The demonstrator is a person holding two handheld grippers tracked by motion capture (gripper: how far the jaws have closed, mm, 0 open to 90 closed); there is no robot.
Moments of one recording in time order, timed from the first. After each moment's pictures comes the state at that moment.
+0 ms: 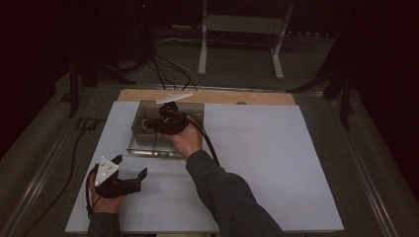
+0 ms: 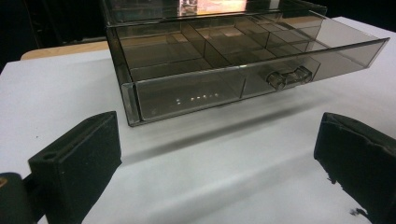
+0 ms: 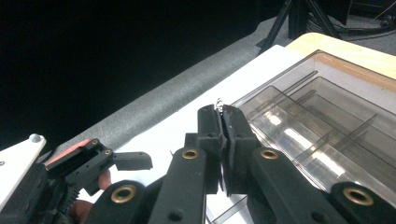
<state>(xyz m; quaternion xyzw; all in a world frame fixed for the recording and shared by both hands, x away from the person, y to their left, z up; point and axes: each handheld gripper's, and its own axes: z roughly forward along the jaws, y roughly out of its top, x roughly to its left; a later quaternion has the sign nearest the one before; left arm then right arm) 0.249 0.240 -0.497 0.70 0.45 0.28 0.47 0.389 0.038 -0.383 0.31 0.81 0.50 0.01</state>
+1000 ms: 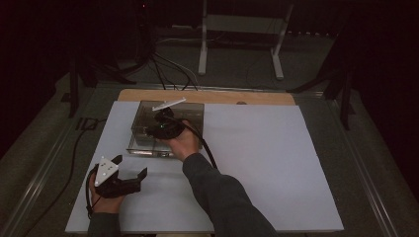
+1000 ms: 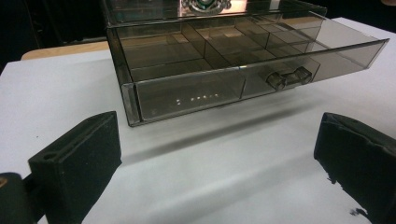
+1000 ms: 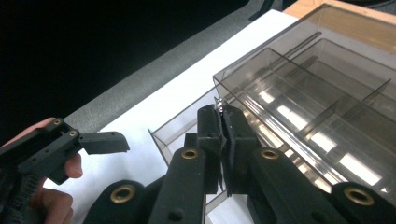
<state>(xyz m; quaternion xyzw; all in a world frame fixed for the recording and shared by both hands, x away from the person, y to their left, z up) 0.248 0.240 -0.497 0.70 0.45 0.28 0.48 0.394 0.050 -0.411 0.33 0.83 0.45 0.00</state>
